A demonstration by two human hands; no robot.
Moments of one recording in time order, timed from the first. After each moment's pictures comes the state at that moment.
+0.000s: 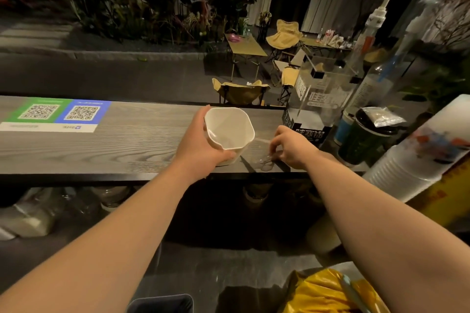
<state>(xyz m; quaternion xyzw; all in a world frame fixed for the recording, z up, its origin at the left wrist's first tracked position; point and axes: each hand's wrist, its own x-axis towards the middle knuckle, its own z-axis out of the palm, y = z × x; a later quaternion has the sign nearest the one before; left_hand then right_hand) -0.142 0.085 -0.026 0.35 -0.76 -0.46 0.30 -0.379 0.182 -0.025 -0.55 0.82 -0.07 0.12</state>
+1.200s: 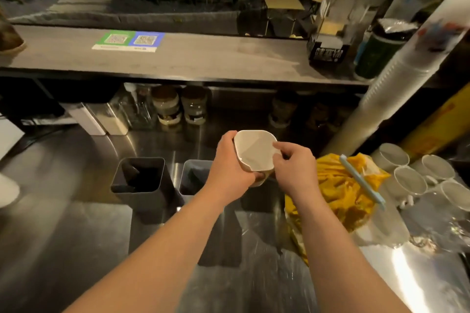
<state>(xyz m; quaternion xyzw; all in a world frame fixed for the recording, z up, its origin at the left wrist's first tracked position) -0.001 0.338 -0.112 0.45 -0.73 -0.47 0.22 -0.120 0.411 -0.093 -0.29 0.84 -0.43 0.17</state>
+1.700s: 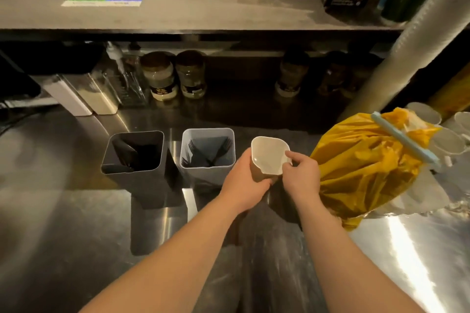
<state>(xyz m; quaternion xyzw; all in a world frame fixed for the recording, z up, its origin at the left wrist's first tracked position) 0.018 0.355 -0.235 0.43 -0.72 -0.53 0.11 -0.094 0.411 -0.236 -0.14 0.89 -0.41 0.16</state>
